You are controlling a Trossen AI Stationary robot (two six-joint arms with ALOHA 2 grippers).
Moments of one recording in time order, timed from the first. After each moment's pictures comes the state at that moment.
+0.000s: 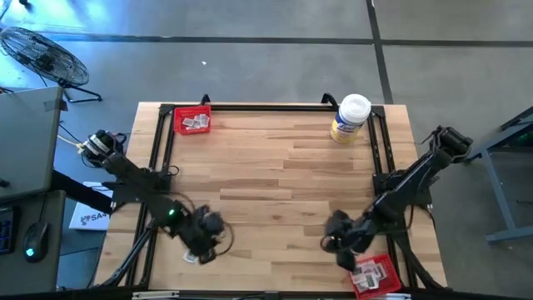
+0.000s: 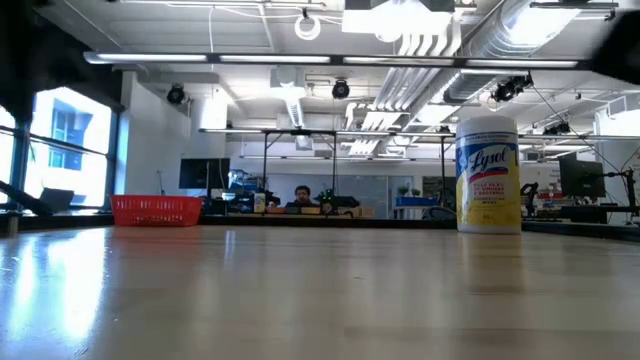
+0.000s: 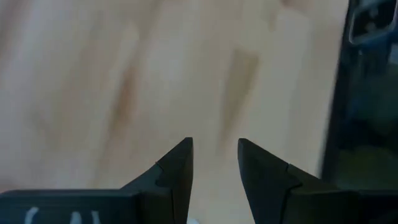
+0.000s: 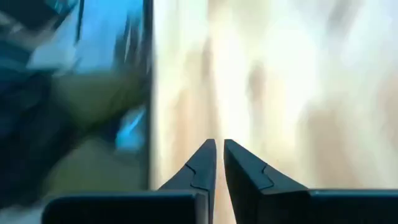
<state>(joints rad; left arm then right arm) -0.73 1.45 0.94 -0.53 -0.24 -1.00 0.75 1.35 0.84 -0.30 0.14 0.95</state>
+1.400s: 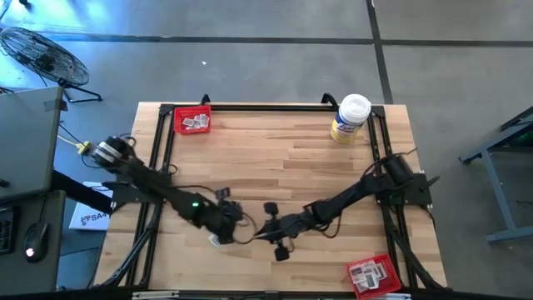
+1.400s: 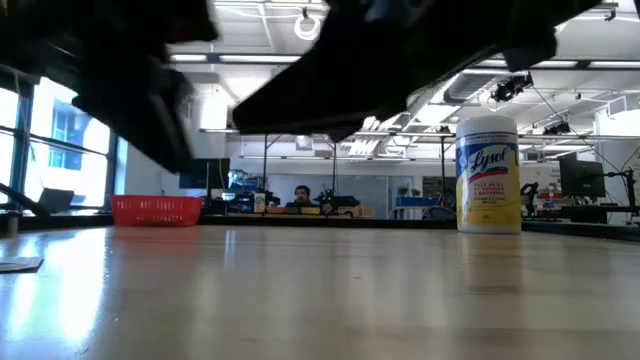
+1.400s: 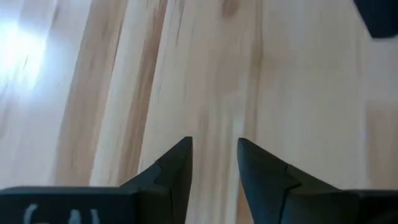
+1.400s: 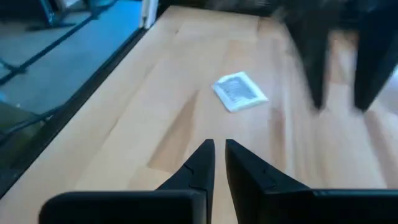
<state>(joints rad) -0.53 1.59 0.97 -0.47 -0.44 -0.52 0.40 2.00 1.09 0.47 0.14 0.08</state>
